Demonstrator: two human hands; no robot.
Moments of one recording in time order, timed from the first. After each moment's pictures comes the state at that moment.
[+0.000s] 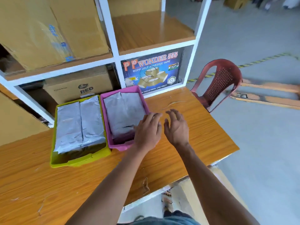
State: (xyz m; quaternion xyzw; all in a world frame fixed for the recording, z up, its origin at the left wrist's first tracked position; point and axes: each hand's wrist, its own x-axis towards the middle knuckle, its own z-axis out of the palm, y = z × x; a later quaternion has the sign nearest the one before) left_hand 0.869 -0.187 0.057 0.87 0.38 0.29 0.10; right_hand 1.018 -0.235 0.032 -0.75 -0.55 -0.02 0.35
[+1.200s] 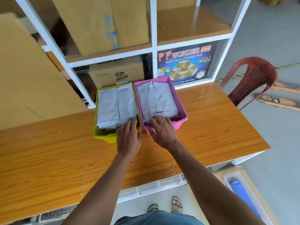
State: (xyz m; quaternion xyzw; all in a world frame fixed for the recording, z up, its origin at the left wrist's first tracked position) left_hand 0.659 -0.213 0.014 0.80 0.57 0.19 -0.04; right_hand 0.849 -0.235 0.019 -0.65 -0.73 0.00 0.20
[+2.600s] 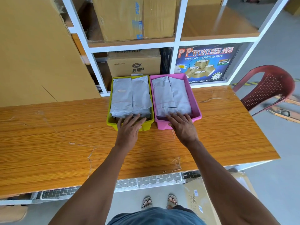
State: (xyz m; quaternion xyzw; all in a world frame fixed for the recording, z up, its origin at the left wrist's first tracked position) left_hand 0.590 -0.208 -0.010 0.83 0.52 0.21 0.00; right_hand 0.891 -0.236 -0.016 -0.62 -0.77 -0.05 0.15
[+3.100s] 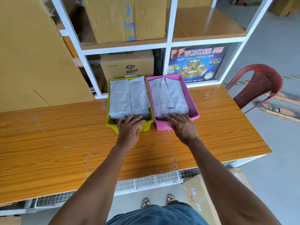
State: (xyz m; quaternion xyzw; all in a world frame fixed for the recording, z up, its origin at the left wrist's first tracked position) left_hand 0.610 -0.204 -0.014 0.82 0.50 0.25 0.07; right_hand 0.907 -0.246 -0.008 -0.63 -0.76 -0.04 0.18
